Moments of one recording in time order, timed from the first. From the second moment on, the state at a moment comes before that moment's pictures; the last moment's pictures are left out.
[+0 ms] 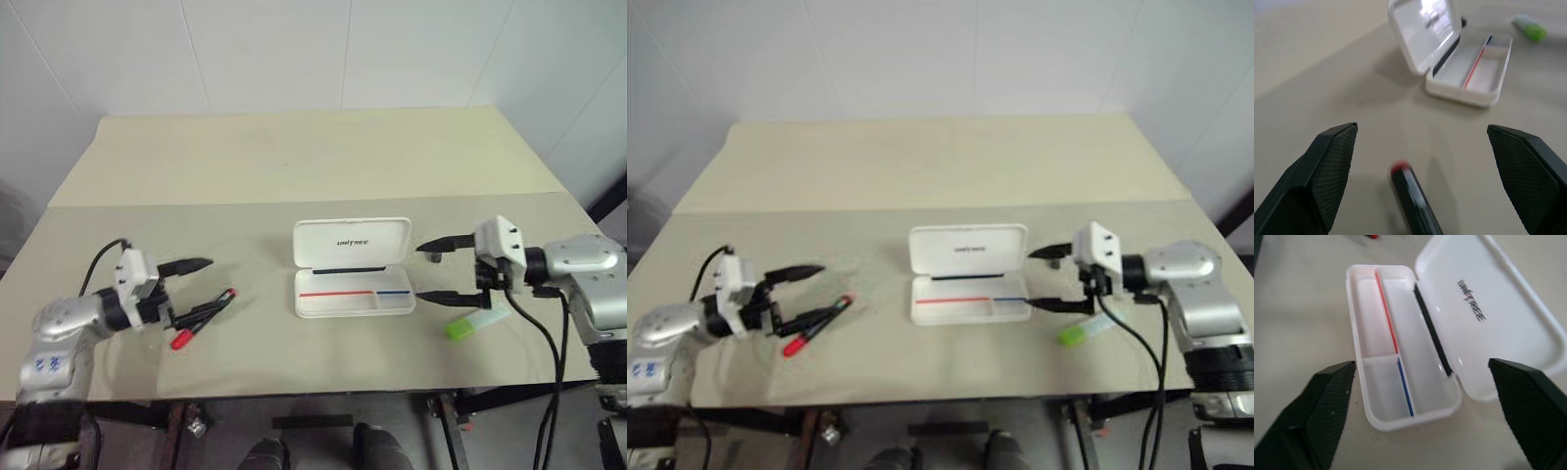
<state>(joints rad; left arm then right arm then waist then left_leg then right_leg) -0.11 0.70 0.31 0.06 -0.46 0.08 -1.13 -0.52 -0.86 -0.08 0.18 0.34 0.06 1.40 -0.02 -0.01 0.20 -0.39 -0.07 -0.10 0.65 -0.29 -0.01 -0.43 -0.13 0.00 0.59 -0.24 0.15</state>
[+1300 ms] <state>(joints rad) -0.02 0.55 0.28 0.16 -0.40 -0.02 -0.91 -0.39 -0.85 -0.13 -0.01 0.52 0.20 1.34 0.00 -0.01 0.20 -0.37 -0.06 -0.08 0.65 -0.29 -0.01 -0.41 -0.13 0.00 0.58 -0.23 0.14</state>
